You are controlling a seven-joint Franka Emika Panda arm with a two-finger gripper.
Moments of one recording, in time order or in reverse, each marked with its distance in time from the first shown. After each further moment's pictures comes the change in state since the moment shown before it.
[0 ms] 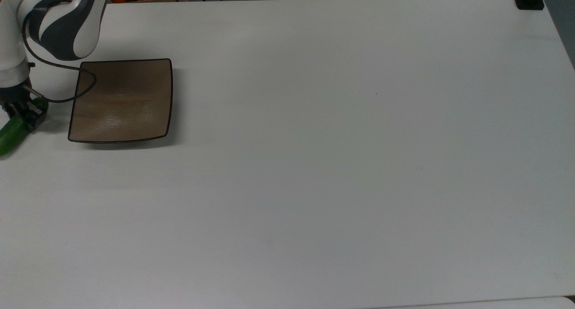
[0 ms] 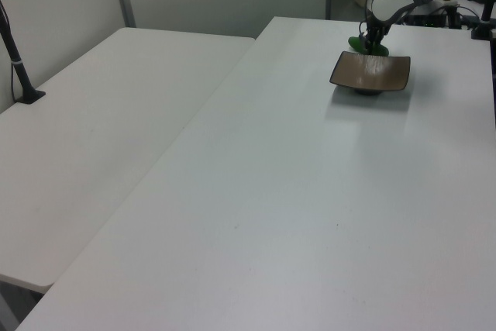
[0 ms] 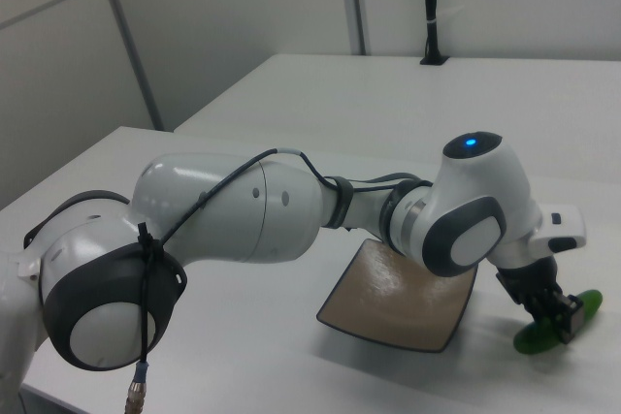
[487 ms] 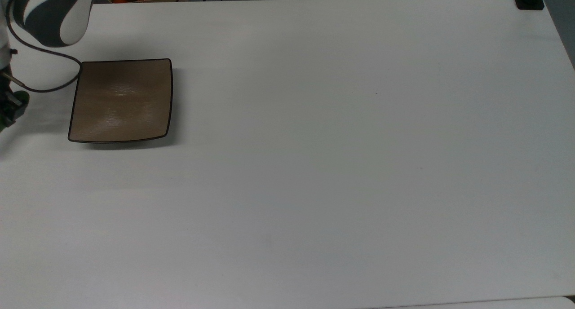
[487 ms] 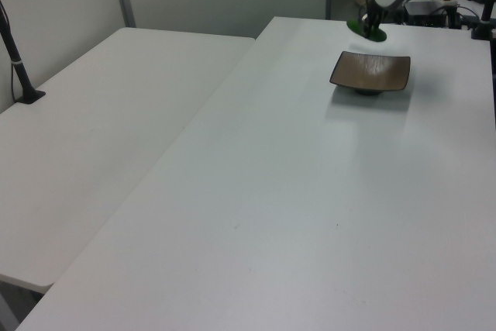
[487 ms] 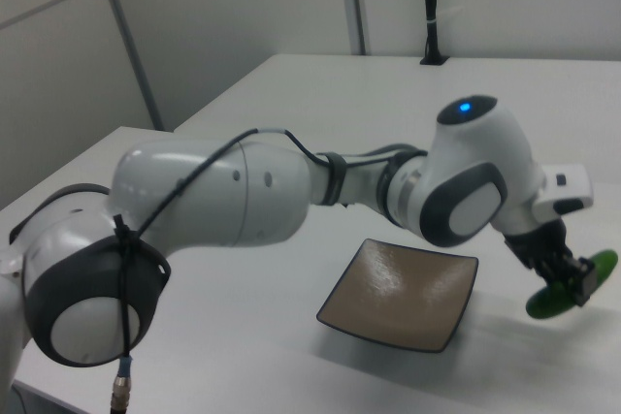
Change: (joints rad) arm -0.006 -0.047 0.004 0.041 0.001 0.001 0.002
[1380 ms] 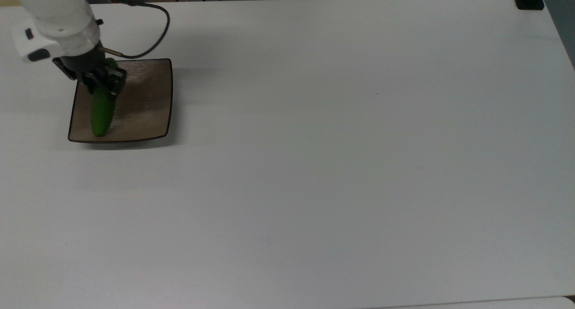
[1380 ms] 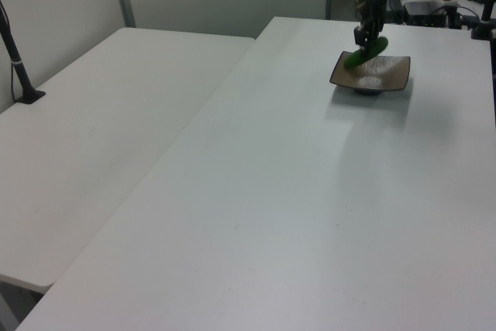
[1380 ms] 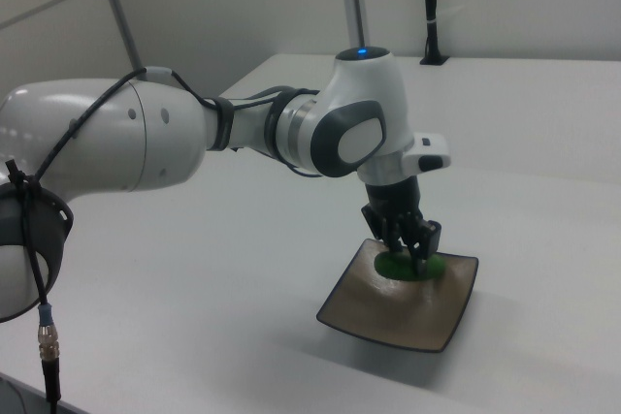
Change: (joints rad) arm 0.037 -0.308 0.232 -0.312 -0.021 -0.326 0.004
